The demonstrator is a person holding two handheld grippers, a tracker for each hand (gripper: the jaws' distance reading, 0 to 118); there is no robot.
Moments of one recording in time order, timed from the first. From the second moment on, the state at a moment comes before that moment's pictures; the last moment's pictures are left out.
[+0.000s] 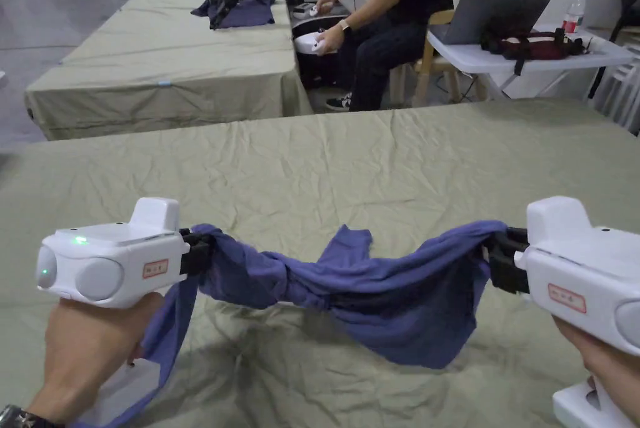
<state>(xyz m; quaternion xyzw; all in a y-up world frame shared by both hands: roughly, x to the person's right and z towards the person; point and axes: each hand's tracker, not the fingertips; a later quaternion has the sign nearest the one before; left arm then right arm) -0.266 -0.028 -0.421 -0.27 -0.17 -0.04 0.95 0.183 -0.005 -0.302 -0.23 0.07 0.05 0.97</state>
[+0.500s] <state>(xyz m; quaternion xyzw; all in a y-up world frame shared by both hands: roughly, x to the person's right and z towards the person) -0.346 0.248 -0.398 -0.06 -0.10 -0.01 0.99 0.194 0.271 -0.356 -0.06 0.06 0.07 0.99</state>
